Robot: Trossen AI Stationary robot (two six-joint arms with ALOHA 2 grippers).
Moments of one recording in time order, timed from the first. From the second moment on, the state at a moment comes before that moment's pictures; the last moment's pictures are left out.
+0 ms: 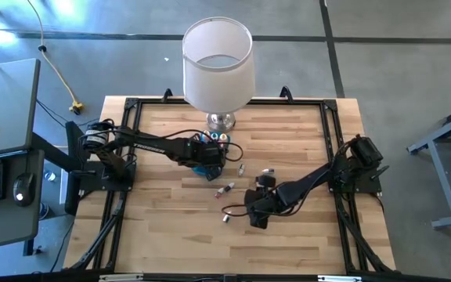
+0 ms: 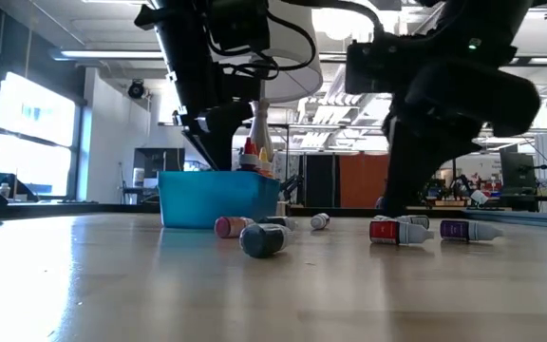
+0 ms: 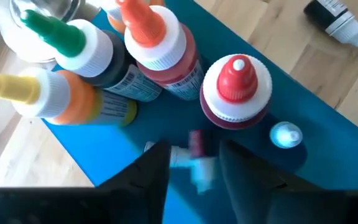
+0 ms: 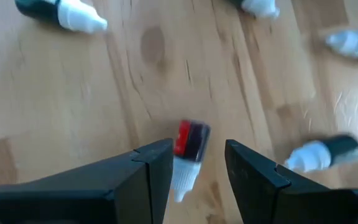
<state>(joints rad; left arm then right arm) 0.00 1.72 1.21 -0.69 -0.43 -0.42 0.41 1.82 1.10 -0.50 0.32 0.59</state>
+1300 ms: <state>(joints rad) -0.09 1.43 1.76 -1.25 -0.70 -0.26 0.21 1.88 1.10 0.08 0.17 0.31</state>
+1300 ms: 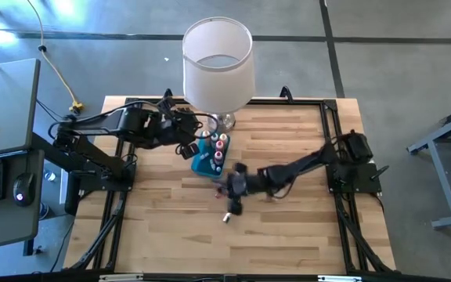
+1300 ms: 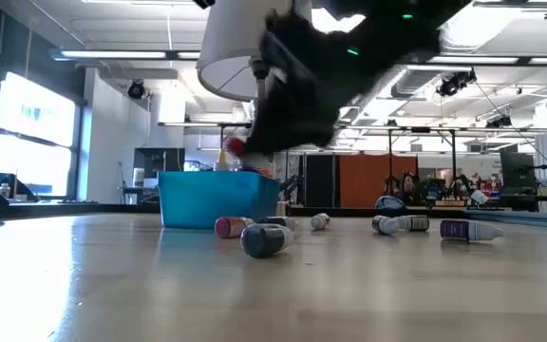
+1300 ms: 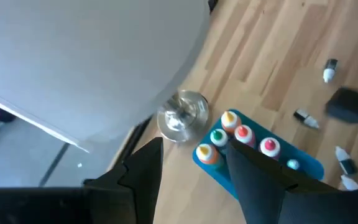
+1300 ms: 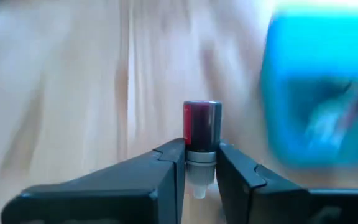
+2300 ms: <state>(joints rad) -0.09 1.44 1.77 -1.32 -0.71 -0.25 0.05 1.83 1.10 0.15 0.10 0.02</state>
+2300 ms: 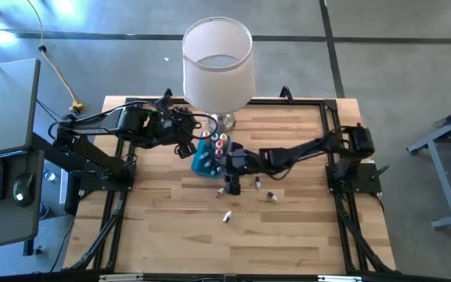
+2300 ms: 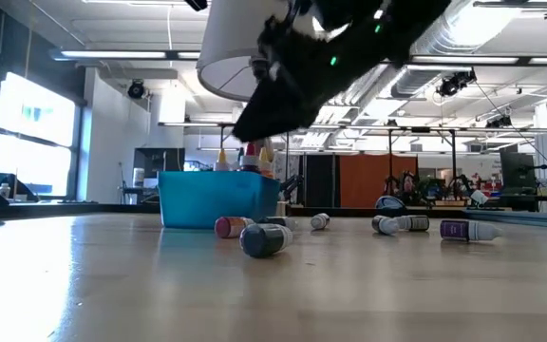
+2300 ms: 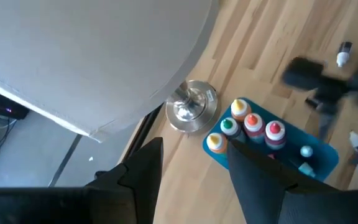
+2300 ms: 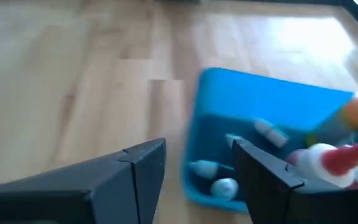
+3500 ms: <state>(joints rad) -0.09 1.42 1.77 -1.37 -0.66 -0.29 0.07 1.98 1.10 -0.07 -0.10 -0.05</state>
